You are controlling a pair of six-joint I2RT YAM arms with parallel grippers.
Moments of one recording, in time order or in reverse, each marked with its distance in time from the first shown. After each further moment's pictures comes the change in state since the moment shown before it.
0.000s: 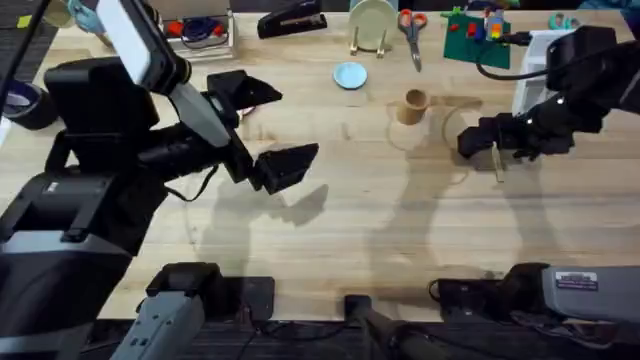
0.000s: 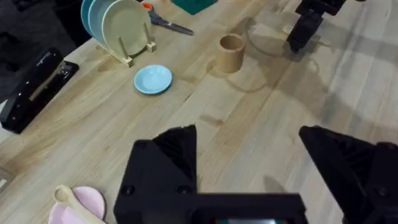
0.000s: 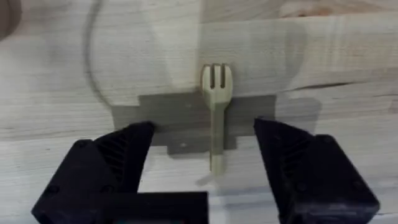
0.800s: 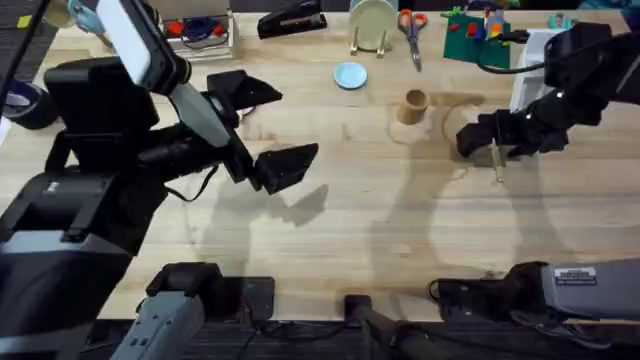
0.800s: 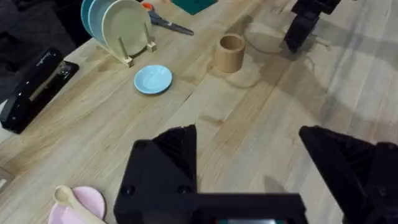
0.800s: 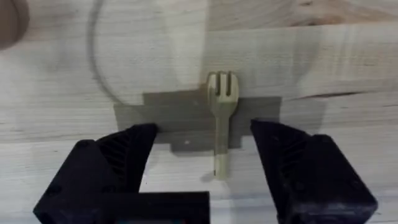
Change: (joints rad) left arm 0.000 0.000 0.000 0.000 0.000 0.000; right arm -0.005 0.063 0.045 -0.023 -0.036 -0.003
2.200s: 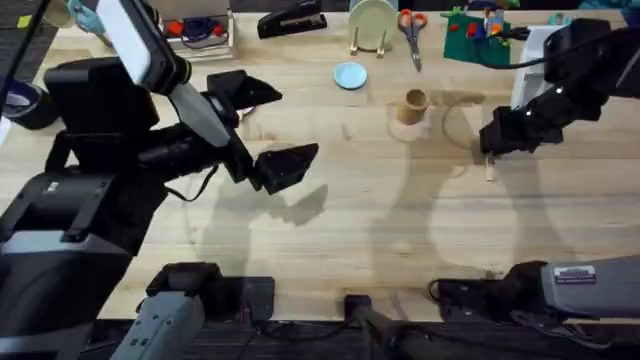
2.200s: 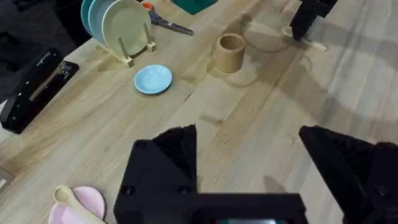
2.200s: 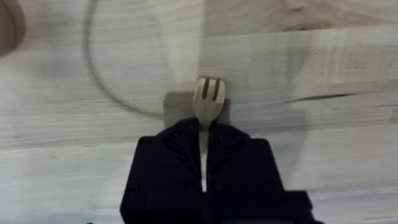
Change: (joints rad) left arm 0.000 0.000 0.000 0.000 0.000 0.000; right arm 0.001 0.015 0.031 -0.026 0.016 -0.001
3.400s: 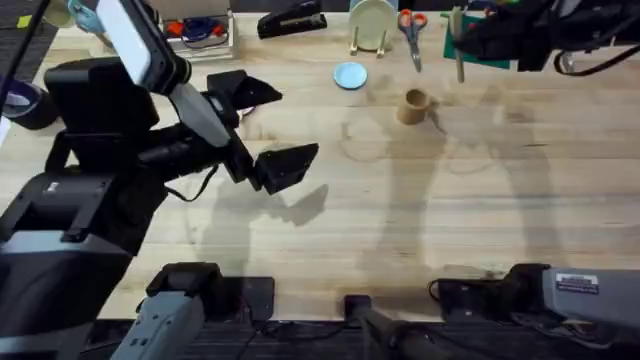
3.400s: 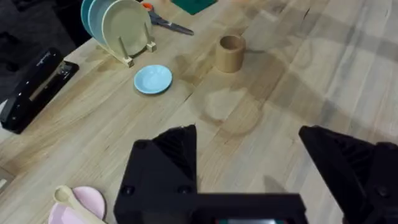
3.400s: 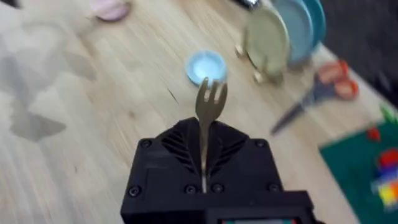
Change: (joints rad) left arm 0.000 0.000 0.000 0.000 0.000 0.000; right arm -0.001 -0.117 0.276 0.090 -0.884 -0.710
